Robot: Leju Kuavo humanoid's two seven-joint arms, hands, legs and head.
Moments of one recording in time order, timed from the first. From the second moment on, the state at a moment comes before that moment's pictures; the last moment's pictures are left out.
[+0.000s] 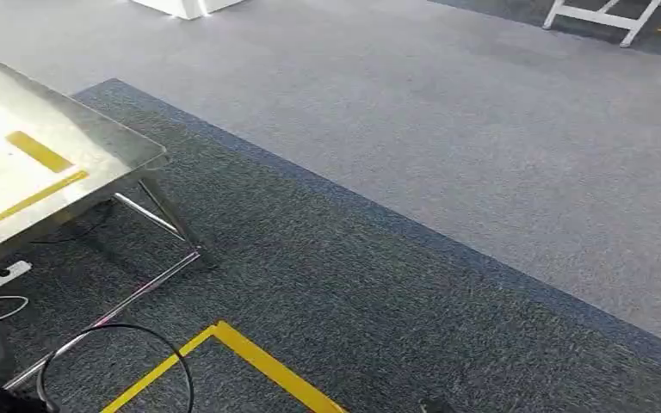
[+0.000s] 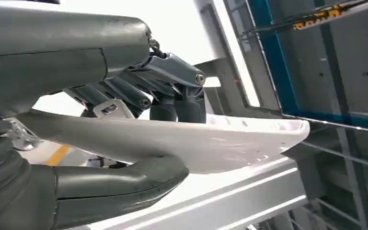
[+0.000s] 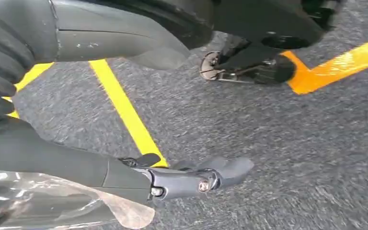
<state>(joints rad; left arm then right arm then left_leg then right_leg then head) 0.31 -0.34 -0.01 -2.16 -0.62 0.70 -0.70 -0.05 0.28 -1.11 -0.25 1.41 -0.18 -0.29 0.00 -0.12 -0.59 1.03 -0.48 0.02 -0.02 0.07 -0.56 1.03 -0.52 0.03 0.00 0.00</state>
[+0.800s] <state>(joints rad) 0.34 -0.35 0.02 -2.18 -0.59 0.70 -0.70 -0.06 0.27 -1.08 -0.23 1.42 -0.18 -0.28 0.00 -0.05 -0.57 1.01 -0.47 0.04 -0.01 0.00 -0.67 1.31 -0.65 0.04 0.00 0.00</state>
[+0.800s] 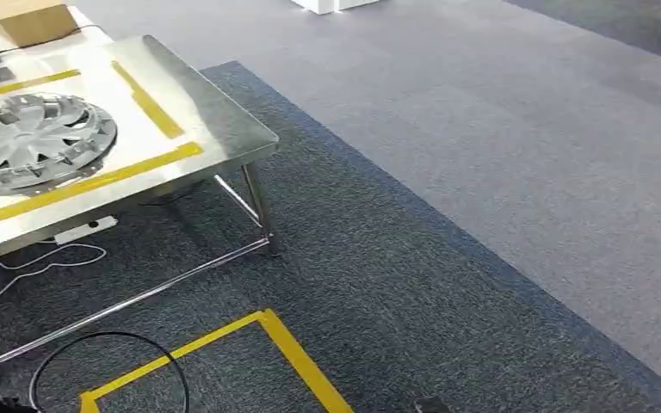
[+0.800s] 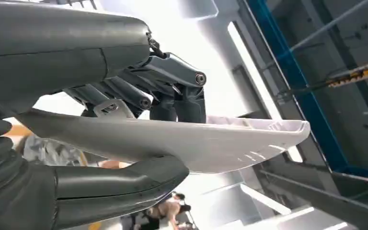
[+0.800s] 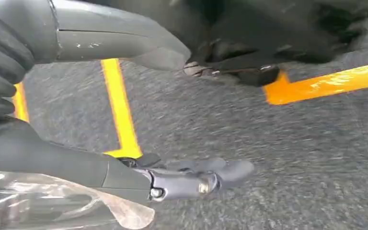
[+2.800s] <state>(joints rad) 0.33 -0.33 -0.07 -2.13 -0.50 0.70 -0.70 -0.06 0.27 -1.08 -0.22 1.38 -0.16 -0.27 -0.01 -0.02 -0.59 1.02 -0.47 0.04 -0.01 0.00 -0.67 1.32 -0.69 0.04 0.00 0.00</state>
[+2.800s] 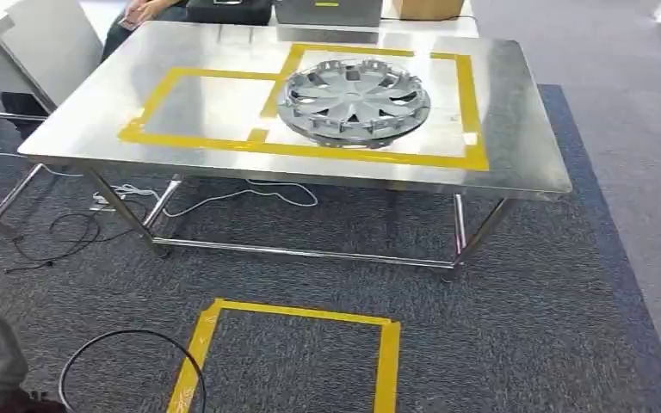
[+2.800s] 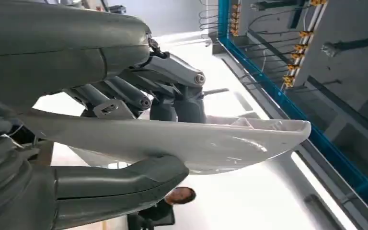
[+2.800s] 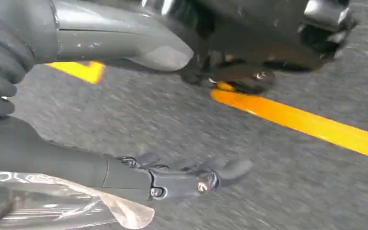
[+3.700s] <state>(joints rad) 0.33 -0.31 -0.07 -2.12 -0.49 0.70 -0.70 -0.06 0.28 -1.09 -0.22 1.35 -0.17 -0.30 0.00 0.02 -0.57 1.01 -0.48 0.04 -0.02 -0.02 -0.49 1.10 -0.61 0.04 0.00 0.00</state>
